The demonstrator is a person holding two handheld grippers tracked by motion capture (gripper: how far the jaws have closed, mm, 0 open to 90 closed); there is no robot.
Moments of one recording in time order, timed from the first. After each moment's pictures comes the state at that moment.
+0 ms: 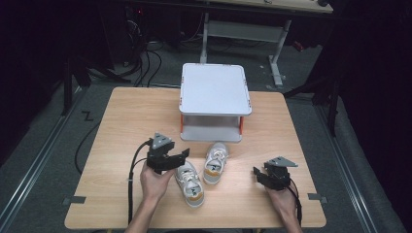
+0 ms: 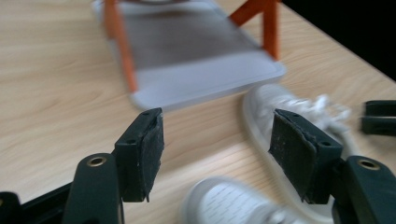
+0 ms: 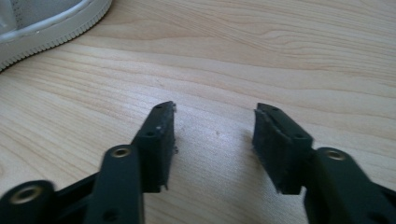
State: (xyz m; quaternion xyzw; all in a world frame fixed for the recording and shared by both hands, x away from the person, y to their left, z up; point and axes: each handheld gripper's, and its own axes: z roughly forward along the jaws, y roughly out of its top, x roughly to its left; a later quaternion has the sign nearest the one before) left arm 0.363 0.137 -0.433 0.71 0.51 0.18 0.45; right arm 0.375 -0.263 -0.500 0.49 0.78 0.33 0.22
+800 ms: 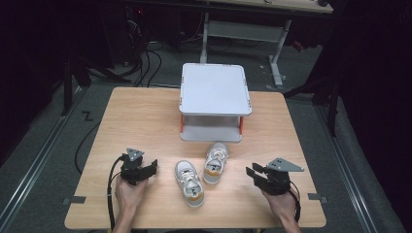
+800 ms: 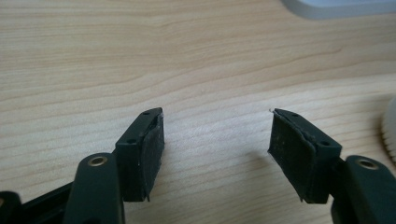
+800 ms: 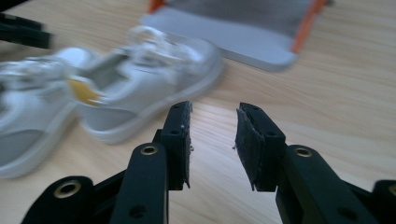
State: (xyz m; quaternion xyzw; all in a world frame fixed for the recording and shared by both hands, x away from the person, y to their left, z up) left arm 0.356 0.202 -0.506 0.70 0.58 0.24 0.34; right arm 0.337 -0.232 -0.442 0.41 0.78 0.44 0.17
